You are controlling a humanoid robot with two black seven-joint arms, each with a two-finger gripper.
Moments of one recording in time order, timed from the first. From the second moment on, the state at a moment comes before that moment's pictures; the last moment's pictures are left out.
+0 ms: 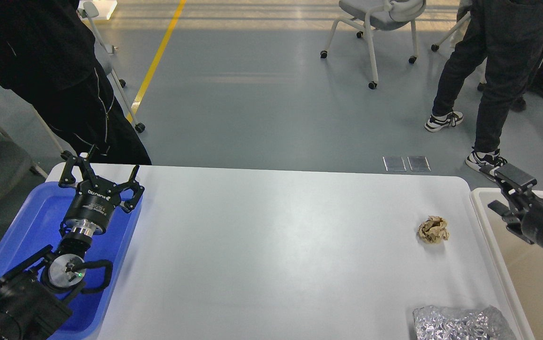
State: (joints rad) left arm -0.49 0.34 -0.88 -0.55 -0.08 -0.64 -0.50; right arm 0.28 -0.95 0.89 1.33 -0.83 0.02 0.09
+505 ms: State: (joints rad) left arm -0.49 0.34 -0.88 -0.55 -0.08 -0.64 -0.50; right arm 0.25 -1.13 0.74 1.50 -1.06 0.03 0.07
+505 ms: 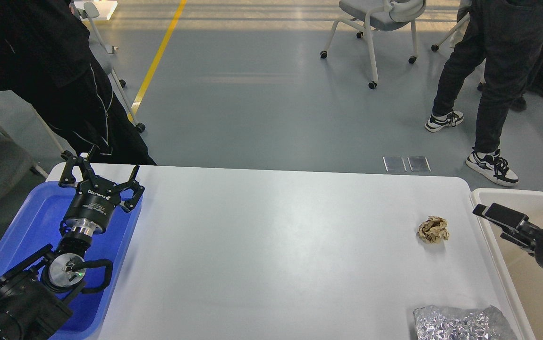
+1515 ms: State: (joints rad) left arm -0.49 0.34 -0.88 -0.55 -0.08 -0.64 -0.50; right arm 0.12 -1.13 0.26 1.29 -1.48 -0.42 0.30
